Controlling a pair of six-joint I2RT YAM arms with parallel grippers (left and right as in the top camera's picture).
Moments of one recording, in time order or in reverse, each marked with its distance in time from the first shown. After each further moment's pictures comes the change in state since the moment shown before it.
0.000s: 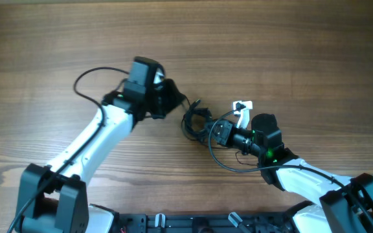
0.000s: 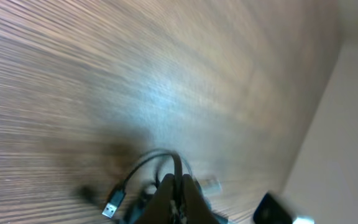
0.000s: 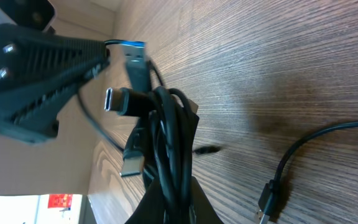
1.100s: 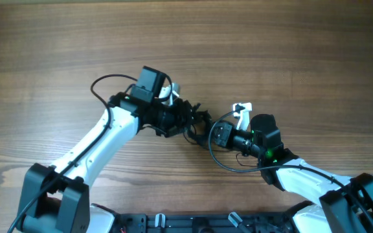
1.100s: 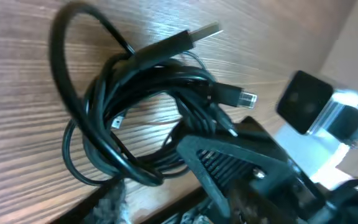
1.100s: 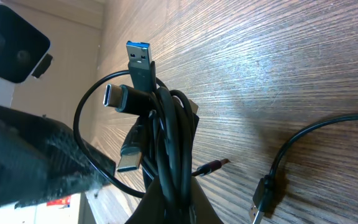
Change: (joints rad) left arm -0.083 0.001 0.000 -0.236 0.216 0.217; right arm 0.000 0.001 -0.001 -0.045 -0.006 0.000
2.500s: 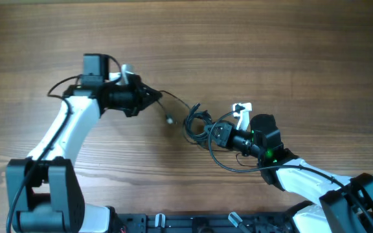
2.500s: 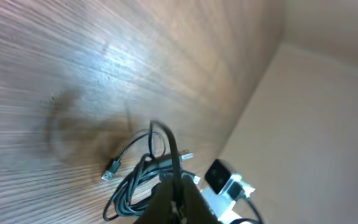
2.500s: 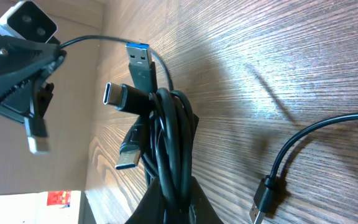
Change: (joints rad) left arm 0.420 0.056 0.015 0.103 0.230 -0.066; right arm 0.000 0.000 0.000 0.000 0.000 0.000
